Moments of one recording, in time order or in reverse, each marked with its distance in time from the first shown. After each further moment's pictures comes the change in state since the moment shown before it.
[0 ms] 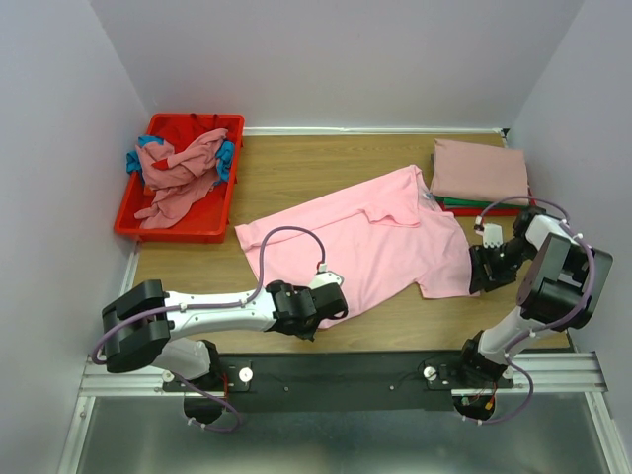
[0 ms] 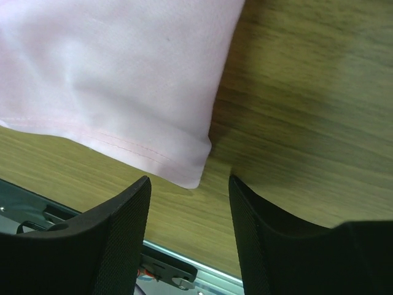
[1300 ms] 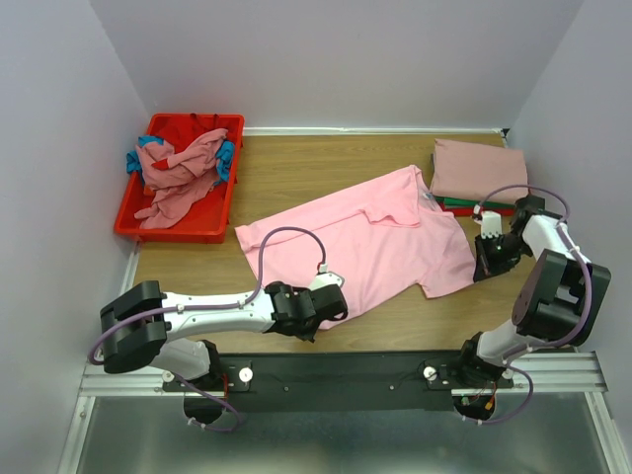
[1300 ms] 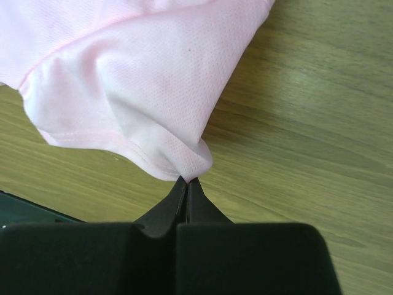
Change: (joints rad) left arm -0.012 -0.013 0.000 0.000 0.000 -0.005; right arm 0.064 -0.119 0.000 0.029 -0.001 0.066
